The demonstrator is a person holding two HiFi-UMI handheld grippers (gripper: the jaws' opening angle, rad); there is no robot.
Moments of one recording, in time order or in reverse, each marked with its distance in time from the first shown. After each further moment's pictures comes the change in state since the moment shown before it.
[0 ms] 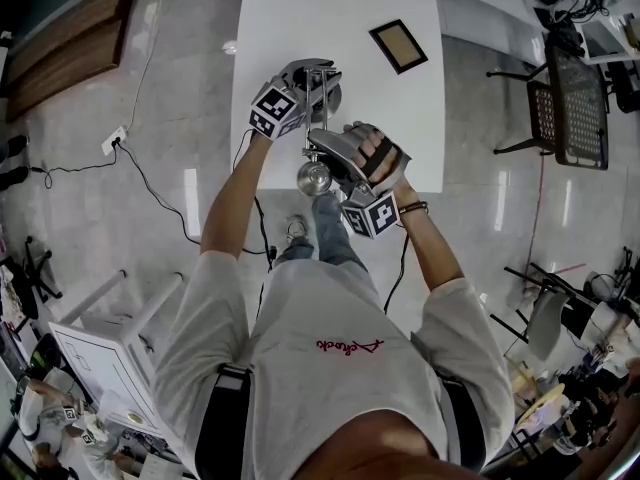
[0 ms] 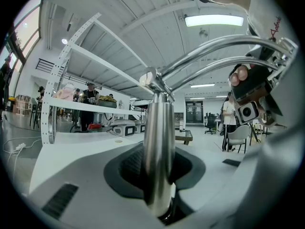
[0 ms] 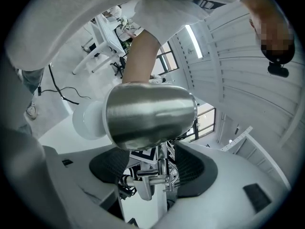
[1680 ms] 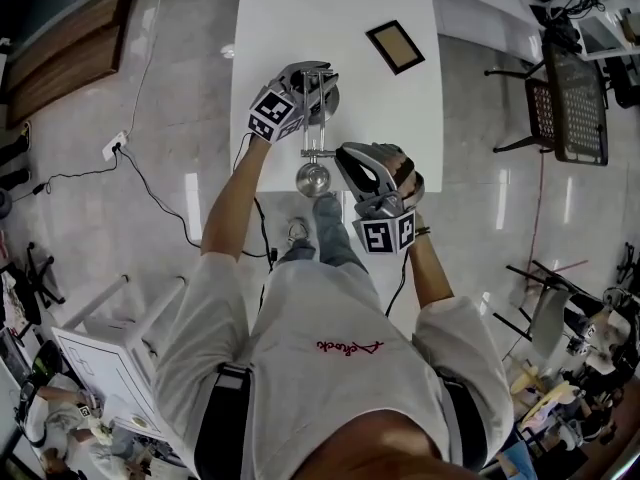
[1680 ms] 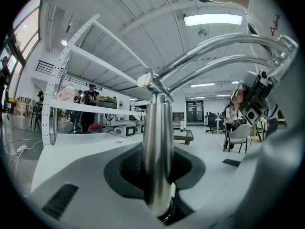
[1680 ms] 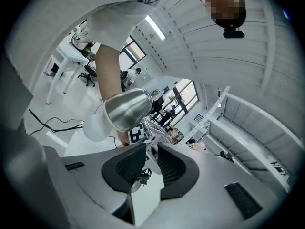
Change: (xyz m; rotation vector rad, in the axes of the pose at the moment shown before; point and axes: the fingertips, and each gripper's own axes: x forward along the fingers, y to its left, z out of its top) left arm -0.001 0.000 -0.001 0.006 0.002 0.007; right arm -0.052 -0.013 -0.028 0.440 0.146 -0.105
